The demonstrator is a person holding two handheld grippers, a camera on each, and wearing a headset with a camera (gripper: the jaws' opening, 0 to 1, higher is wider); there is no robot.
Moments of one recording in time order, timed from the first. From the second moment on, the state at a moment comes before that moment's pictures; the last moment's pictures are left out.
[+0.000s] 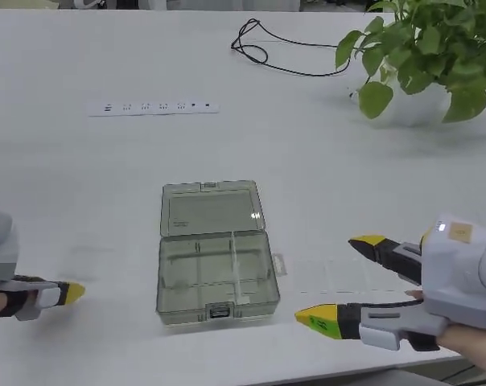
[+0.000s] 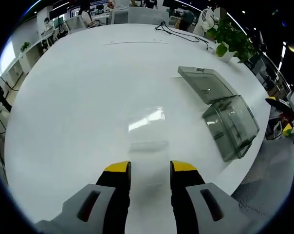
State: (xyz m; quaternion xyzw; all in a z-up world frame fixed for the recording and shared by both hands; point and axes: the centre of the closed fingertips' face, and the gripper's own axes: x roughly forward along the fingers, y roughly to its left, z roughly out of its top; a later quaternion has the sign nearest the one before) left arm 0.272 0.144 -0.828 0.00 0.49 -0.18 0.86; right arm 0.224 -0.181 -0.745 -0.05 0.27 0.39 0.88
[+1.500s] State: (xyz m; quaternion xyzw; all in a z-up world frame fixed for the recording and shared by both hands) left arm 0.294 -0.021 -0.735 -0.06 0.33 -0.32 0.88; right arm 0.293 -0.124 -0.700 0.16 0.27 0.34 0.89
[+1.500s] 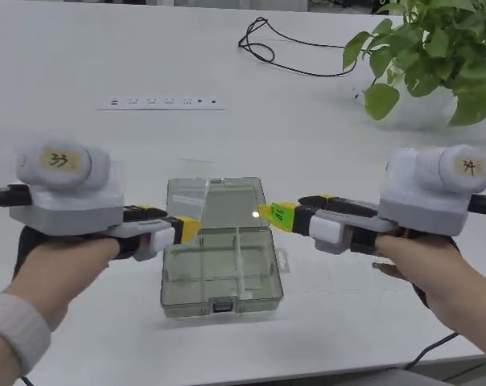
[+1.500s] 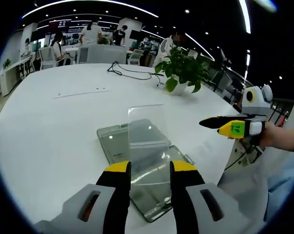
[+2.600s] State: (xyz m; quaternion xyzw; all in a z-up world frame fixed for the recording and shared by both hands) left arm 0.279 -0.056 -0.740 -0.09 0.33 -0.34 0.88; right arm 0.294 -0.075 -0.716 0.25 0.36 0.34 0.83
